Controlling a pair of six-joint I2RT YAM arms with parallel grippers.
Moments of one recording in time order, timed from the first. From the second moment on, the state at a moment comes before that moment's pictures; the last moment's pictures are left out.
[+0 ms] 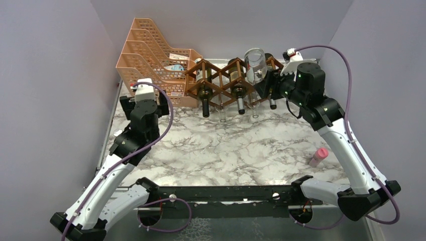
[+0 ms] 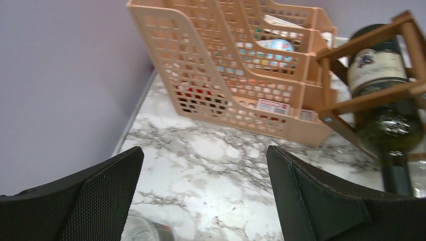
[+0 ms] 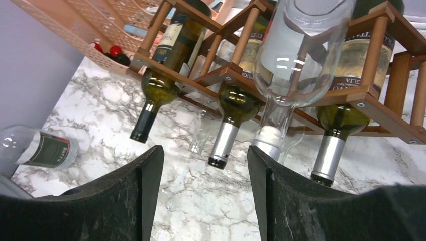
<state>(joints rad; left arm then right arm) -0.54 0.80 0.95 -0.40 -0.76 -0.10 0.42 1.17 1.37 -0.53 -0.09 0.23</state>
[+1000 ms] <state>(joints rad) -0.15 0.72 0.80 -0.58 -0.89 -0.40 0.42 0.97 1.27 -0.53 -0.19 0.23</state>
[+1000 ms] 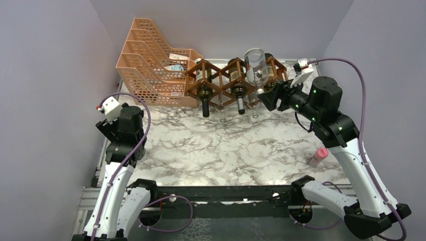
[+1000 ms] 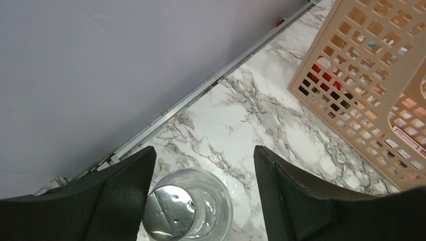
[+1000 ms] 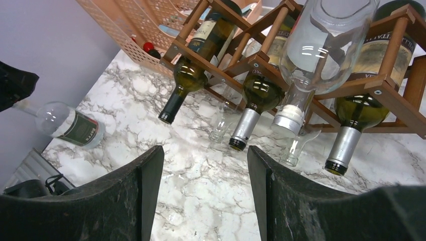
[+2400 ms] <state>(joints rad) -0.11 0.70 0.81 -0.69 -0.84 -0.45 0.42 0.91 1.25 -0.54 -0.19 0.21</state>
